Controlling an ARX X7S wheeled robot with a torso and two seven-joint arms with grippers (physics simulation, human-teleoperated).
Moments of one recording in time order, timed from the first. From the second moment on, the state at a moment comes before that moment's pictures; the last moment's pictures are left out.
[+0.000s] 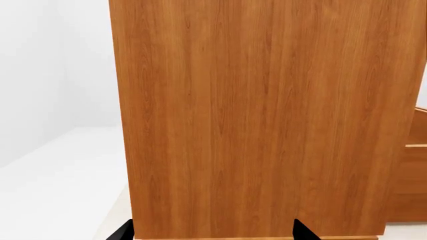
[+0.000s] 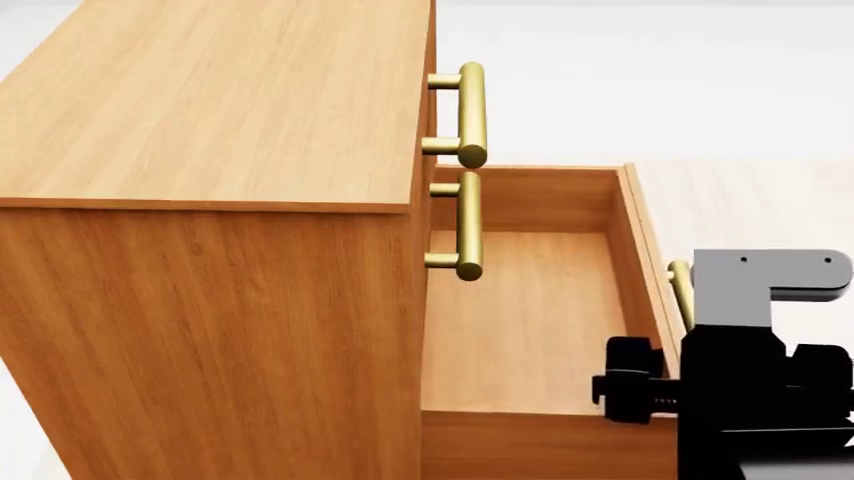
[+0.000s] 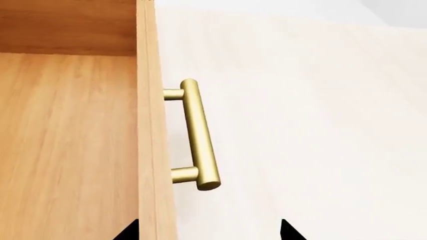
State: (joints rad) left arm 0.37 -0.35 0.30 0.33 -0.18 0.20 -0.36; right arm 0.78 0.33 -0.09 0.09 0.34 1.26 0.29
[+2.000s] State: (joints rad) left arm 0.36 -0.36 0.33 0.30 -0.17 0.26 -0.37; right arm 0.70 0.44 0.13 -0.18 0.32 1.12 0.38
